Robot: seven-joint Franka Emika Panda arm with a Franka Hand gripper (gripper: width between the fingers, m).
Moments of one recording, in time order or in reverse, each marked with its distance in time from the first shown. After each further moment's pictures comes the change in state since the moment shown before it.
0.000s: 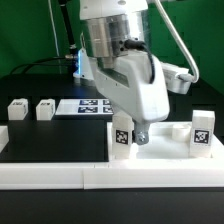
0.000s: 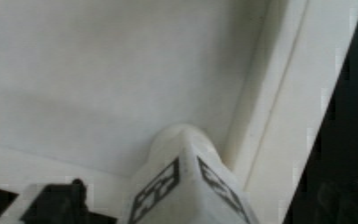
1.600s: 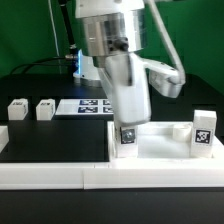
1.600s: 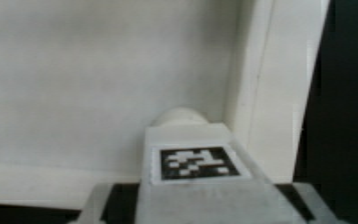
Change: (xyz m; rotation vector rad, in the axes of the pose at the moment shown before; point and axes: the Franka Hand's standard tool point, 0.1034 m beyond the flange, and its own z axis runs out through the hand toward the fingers) arm 0.009 -0.001 -0.002 0.019 -0.030 0.421
